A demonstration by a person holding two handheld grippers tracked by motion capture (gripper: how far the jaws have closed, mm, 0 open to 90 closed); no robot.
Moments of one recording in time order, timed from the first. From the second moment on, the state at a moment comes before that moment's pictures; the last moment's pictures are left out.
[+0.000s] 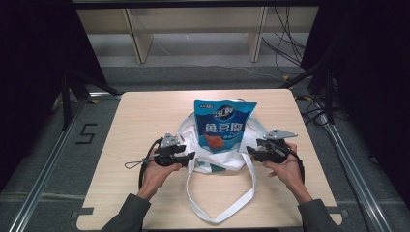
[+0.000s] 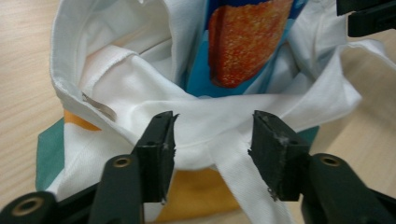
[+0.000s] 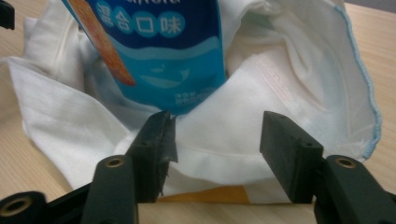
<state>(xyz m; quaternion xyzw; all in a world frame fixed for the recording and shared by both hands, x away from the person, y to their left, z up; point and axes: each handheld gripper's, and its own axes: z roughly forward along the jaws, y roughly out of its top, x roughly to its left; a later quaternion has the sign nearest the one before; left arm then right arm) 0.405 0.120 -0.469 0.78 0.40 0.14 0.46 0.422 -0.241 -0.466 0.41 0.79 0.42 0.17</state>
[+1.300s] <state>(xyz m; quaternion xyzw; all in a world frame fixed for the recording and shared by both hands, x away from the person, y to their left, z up) 0.338 0.156 -0.482 0.76 0.41 0.14 0.48 0.381 -0.249 -0.461 0.41 0.79 0.42 0.18</state>
